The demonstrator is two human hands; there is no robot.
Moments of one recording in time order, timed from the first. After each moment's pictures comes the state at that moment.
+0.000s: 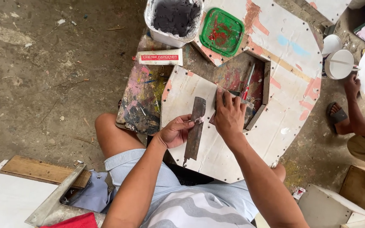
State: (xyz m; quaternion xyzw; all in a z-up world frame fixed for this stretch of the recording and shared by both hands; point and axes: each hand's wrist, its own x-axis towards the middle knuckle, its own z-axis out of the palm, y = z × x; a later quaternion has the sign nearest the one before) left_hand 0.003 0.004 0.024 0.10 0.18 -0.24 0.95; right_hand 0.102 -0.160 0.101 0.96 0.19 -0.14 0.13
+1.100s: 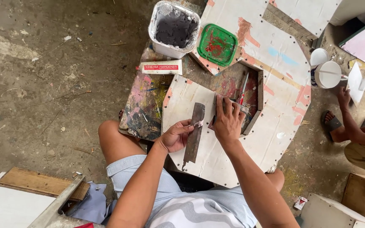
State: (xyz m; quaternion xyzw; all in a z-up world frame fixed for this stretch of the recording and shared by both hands) left_hand -0.002 0.002 0.019 0.11 0.18 -0.25 0.94; right_hand 0.085 -0.175 0.084 0.98 0.18 -0.07 0.06
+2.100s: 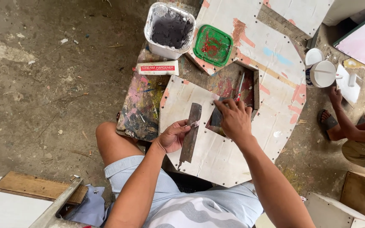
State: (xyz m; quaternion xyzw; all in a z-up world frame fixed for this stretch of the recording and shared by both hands) left_hand -0.003 0.003 0.018 0.12 0.18 -0.24 0.95; right_hand 0.115 -0.207 0.106 0.96 0.22 -0.17 0.07
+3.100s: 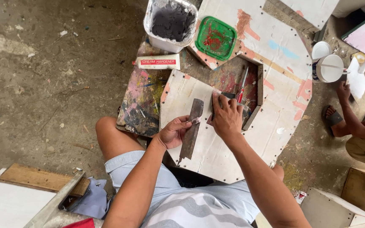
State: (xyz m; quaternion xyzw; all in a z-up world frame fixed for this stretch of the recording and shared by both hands) left_hand -0.001 0.001 0.022 0.11 0.18 -0.24 0.95; right_hand 0.097 -0.165 0.117 0.95 0.20 -0.19 0.11
